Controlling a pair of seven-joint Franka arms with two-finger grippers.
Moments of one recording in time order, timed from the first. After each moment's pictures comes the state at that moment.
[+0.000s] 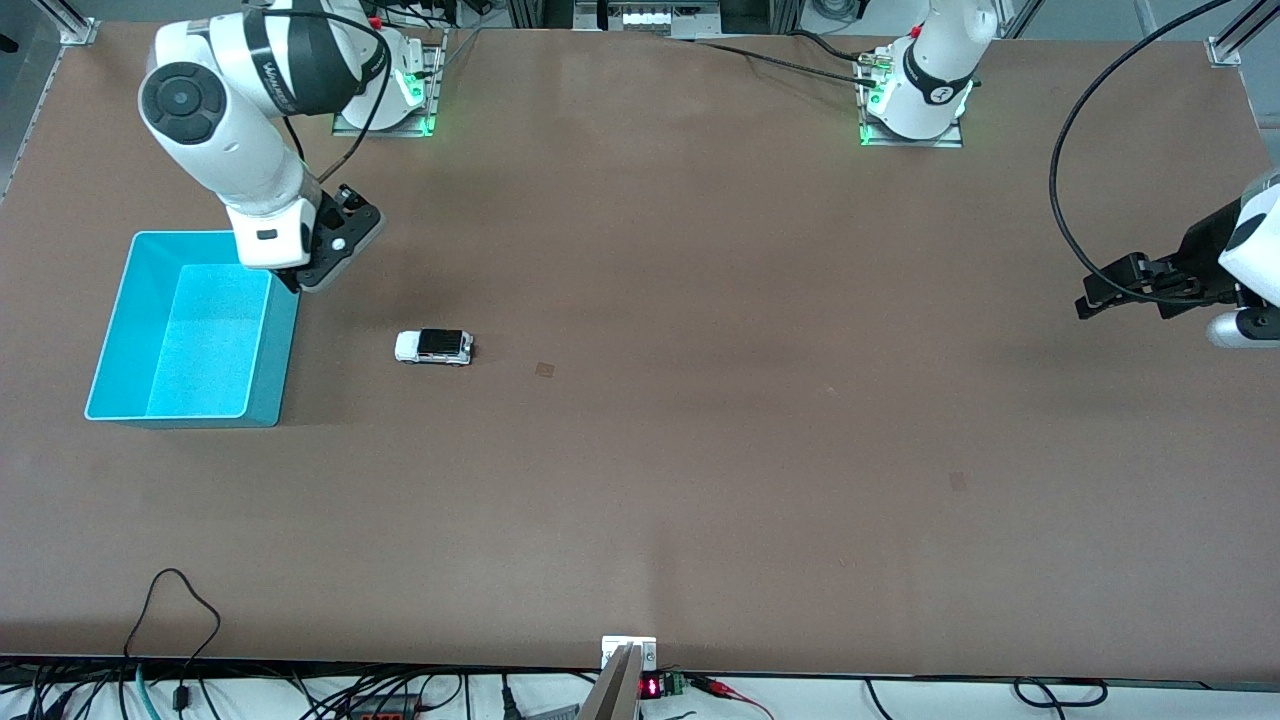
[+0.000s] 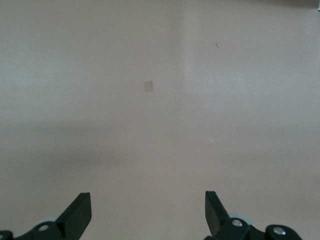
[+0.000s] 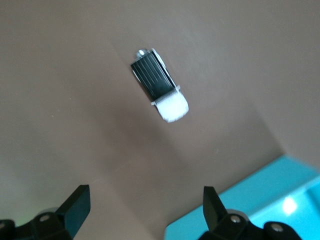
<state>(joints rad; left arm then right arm) 0.04 0.13 -0.03 -1.51 -0.08 1.65 -0.03 -0.09 -0.11 0.36 -2.28 -0.03 2.15 -0.77</state>
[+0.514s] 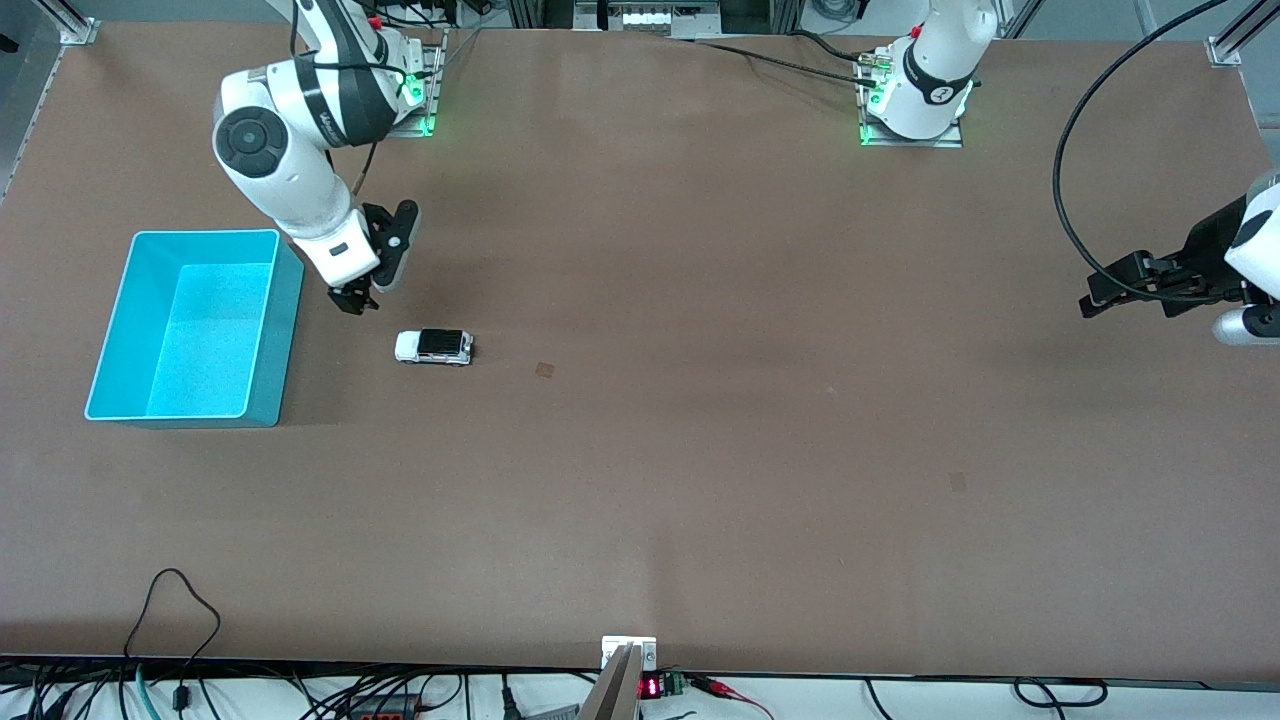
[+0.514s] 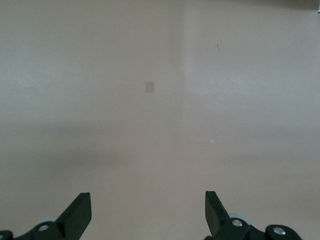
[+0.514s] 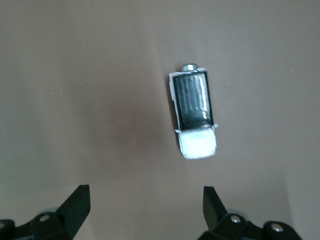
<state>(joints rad) 0.04 0.13 -0.02 -1.51 -0.08 1.65 -0.03 -0.10 0.00 0.41 -2.39 -0.03 2.36 -1.04</state>
